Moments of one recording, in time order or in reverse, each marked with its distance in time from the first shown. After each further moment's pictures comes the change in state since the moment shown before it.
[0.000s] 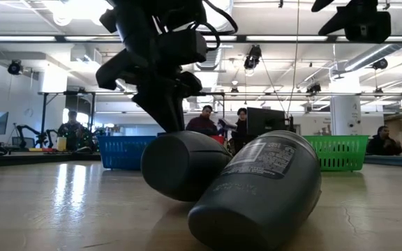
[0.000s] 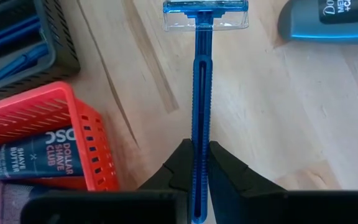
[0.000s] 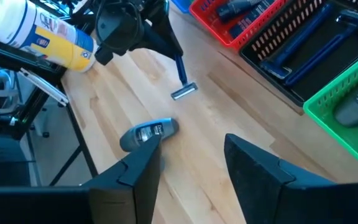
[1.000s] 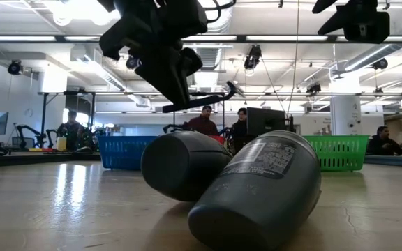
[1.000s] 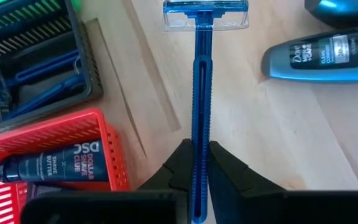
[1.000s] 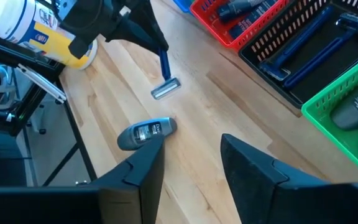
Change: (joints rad) left arm -0.019 -0.061 0.055 -0.044 -0.011 -0.046; right arm 0.000 0.000 0.000 -0.003 -0.003 -0.024
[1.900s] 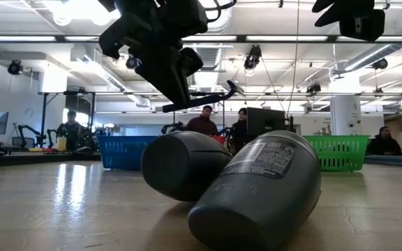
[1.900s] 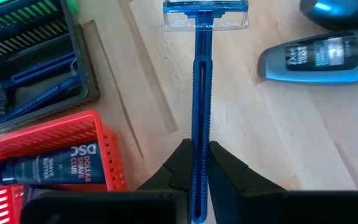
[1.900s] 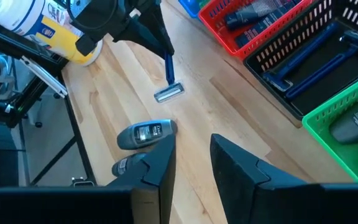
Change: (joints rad) left arm 0.000 0.000 0.003 -0.001 0.015 0.001; right arm -0.001 0.000 0.014 0.002 0.003 -0.073
